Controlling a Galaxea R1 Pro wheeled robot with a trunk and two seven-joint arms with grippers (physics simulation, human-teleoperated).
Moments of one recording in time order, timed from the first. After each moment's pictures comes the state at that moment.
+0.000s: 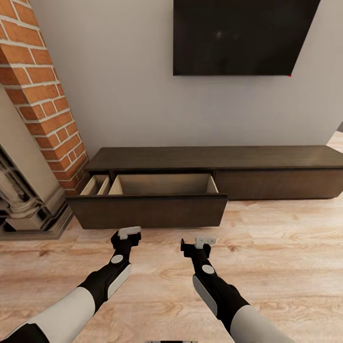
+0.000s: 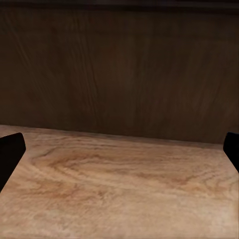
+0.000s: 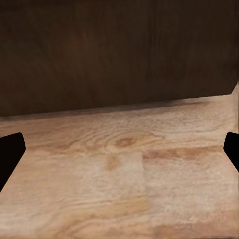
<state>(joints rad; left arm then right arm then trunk) -0.73 0.02 -0.63 -0.56 0.55 -0.21 0.43 -0.62 0.12 0.50 -0.66 -0.40 -0.10 -0.35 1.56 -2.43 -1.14</state>
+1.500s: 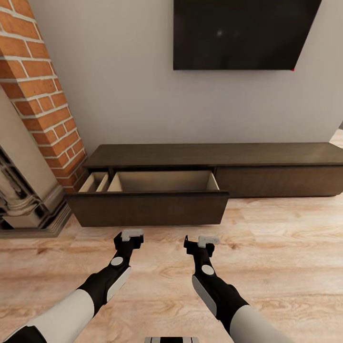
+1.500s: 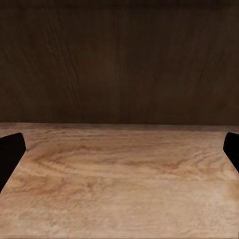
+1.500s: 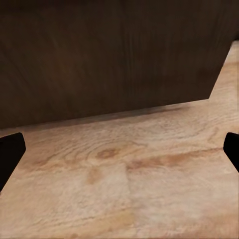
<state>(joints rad) -0.72 0.03 -0.63 -0.56 0.51 -0.19 0.36 -0.62 0.12 0.50 -0.66 -0.39 -0.17 -0.45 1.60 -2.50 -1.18</state>
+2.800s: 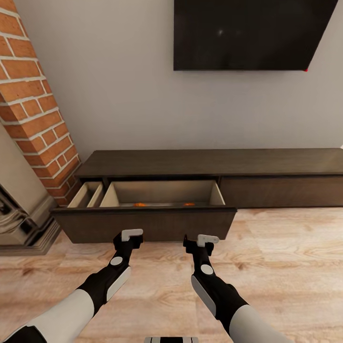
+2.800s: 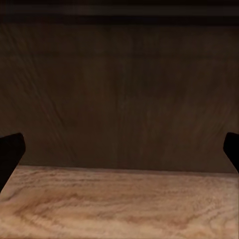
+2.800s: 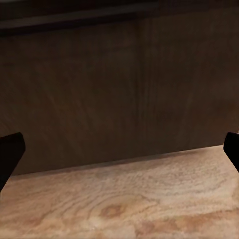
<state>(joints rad) -0.72 0.03 -0.62 -0.55 0.52 -0.19 0.36 -0.62 0.13 0.51 -0.67 -0.38 -0.17 -0.45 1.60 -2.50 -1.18</state>
